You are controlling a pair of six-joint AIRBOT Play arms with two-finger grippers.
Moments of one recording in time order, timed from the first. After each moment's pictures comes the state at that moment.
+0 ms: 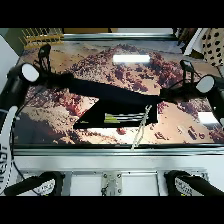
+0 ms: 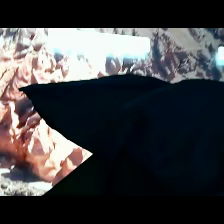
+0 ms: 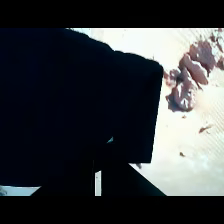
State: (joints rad) left arm -0.09 -1.31 1.31 1.26 -1.01 -1.63; right arm 0.00 -1.18 1.16 -1.29 1.13 1.59
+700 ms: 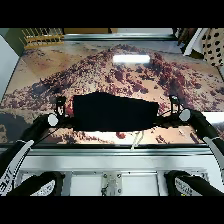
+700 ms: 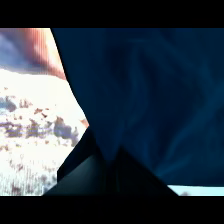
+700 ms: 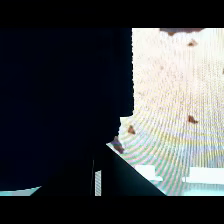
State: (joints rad) left arm -0.15 -1.19 0.61 1.26 -0.65 -1.61; right arm 0.00 -1.16 0.67 -1.26 0.82 1.57
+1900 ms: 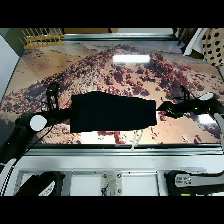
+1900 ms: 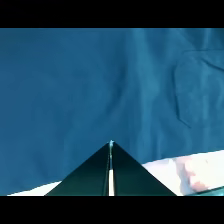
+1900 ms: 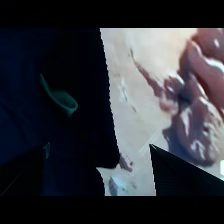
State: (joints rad) left arm -0.26 -0.88 0.73 1.25 -0.80 -1.70; right arm -0.34 -1.57 1.05 -0.82 1.15 1.11
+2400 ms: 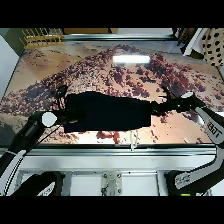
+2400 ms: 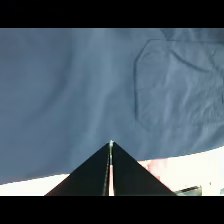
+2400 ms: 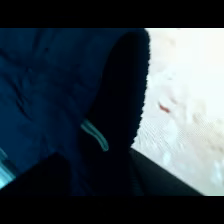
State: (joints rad) left arm -0.31 -1.01 0.73 1.15 -0.74 -1.74; right arm -0.18 -1.76 1.12 -0.70 1.16 1.04
